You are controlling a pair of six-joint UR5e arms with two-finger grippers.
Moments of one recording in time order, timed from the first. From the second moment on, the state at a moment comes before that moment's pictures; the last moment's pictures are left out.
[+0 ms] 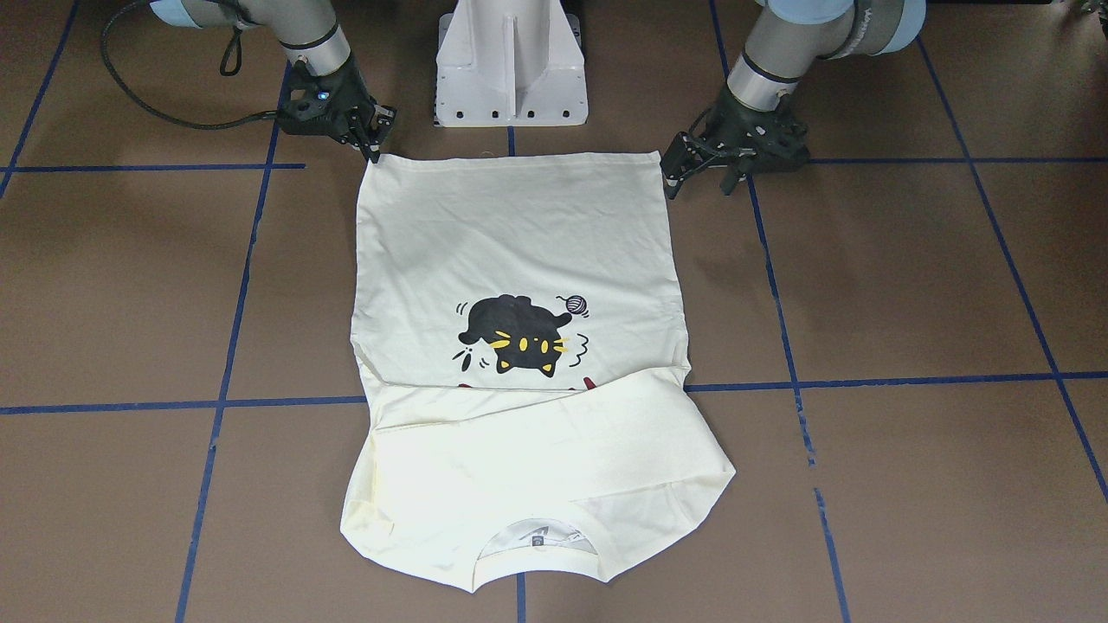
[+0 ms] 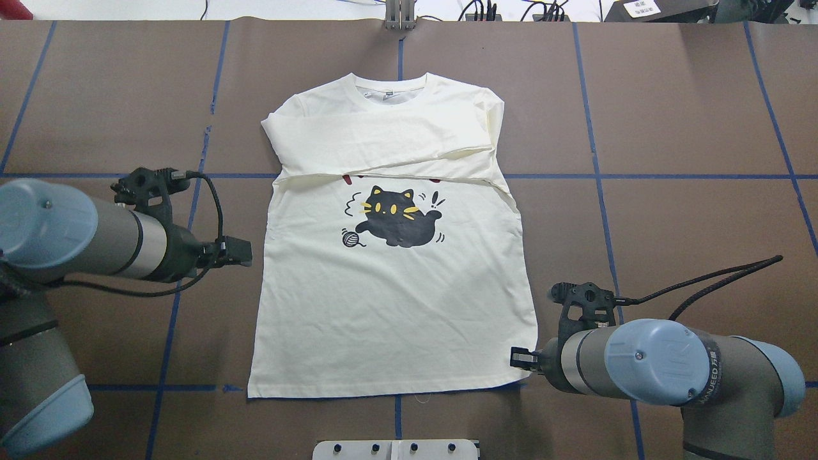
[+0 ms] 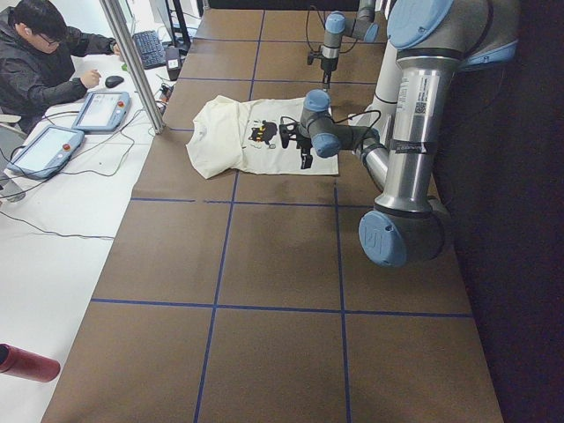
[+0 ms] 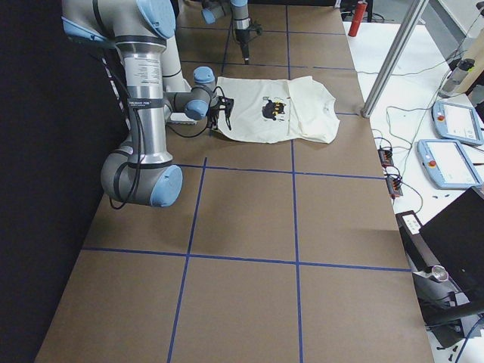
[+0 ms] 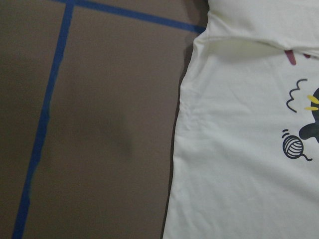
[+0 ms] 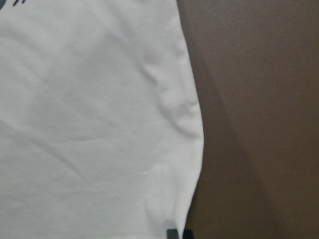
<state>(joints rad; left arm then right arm) -0.43 -1.68 -2.07 -1.93 -1.79 -1.59 0.23 -1.46 2.13 -1.34 1.69 1.59</state>
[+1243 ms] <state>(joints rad) -0.19 -1.69 -2.04 -1.86 -1.64 -1.84 0.25 -1.44 2.13 -1.33 1.70 1.59</state>
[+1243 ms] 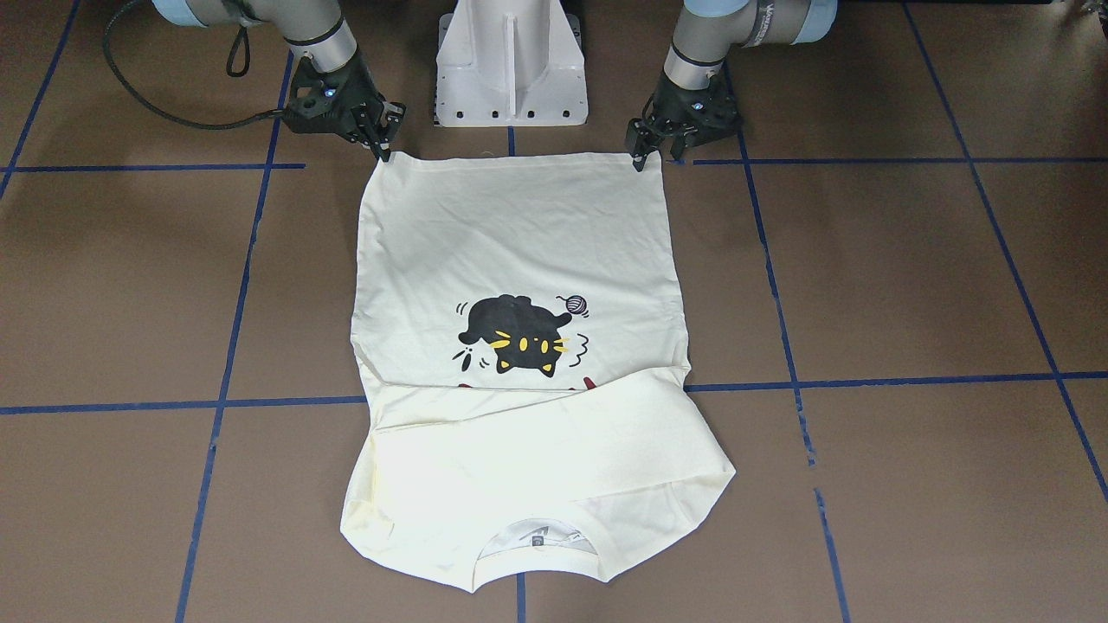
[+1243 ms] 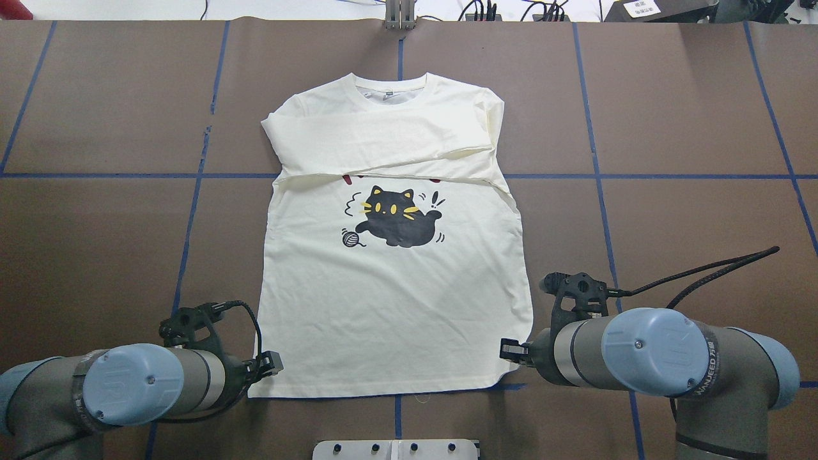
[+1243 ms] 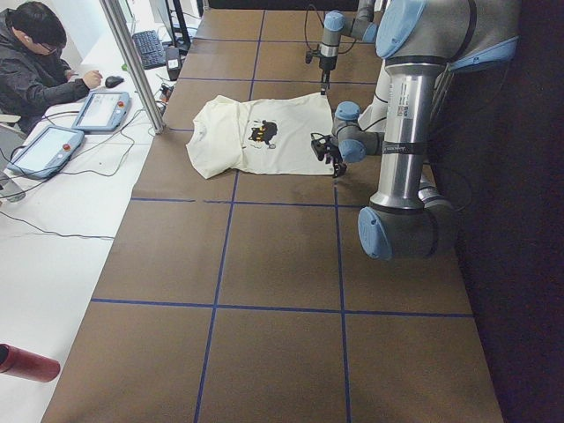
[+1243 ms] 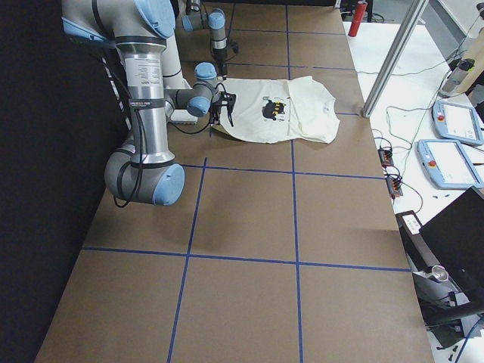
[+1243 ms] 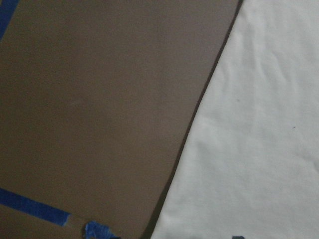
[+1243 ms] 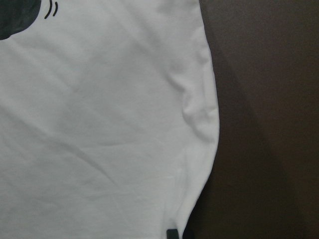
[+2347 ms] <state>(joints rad) -0.18 -1.70 -2.04 -1.82 -1.64 -1.84 0.26 -1.44 2.13 -1.33 1.71 1.59</state>
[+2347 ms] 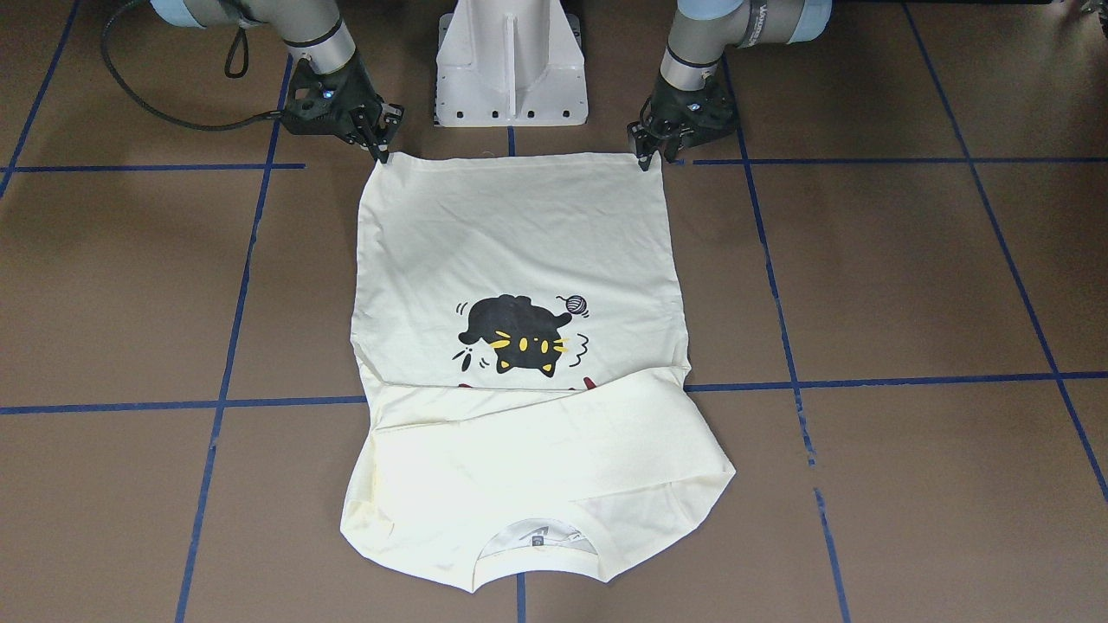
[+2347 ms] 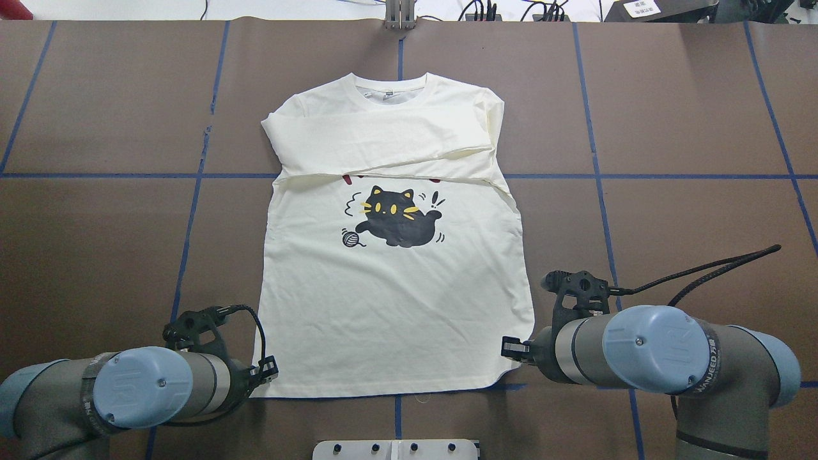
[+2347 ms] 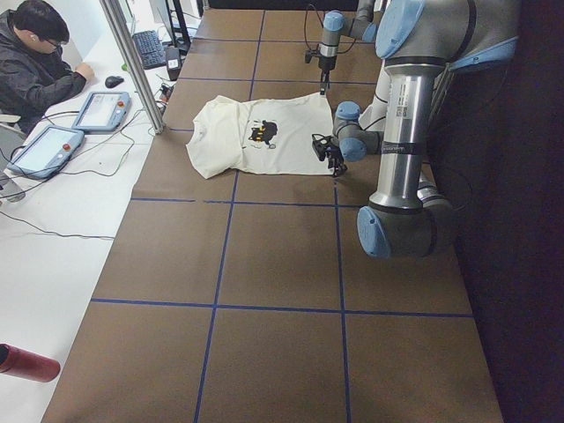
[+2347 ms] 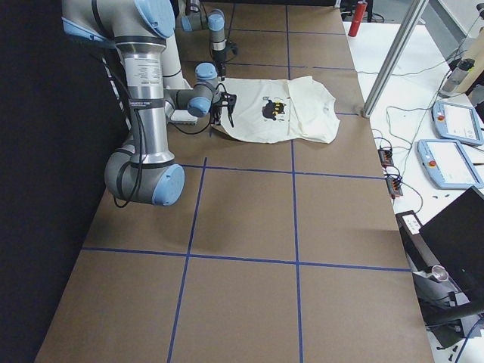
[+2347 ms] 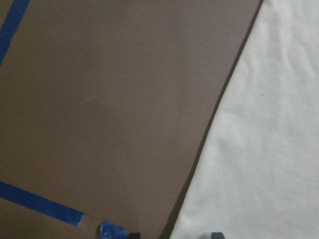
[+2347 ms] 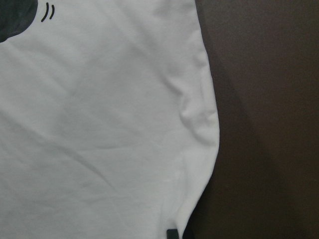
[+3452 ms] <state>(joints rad) -0.17 -1.71 -2.04 -1.77 -1.64 -1.83 0.28 -1.44 2.13 -1.33 1.74 1.59</state>
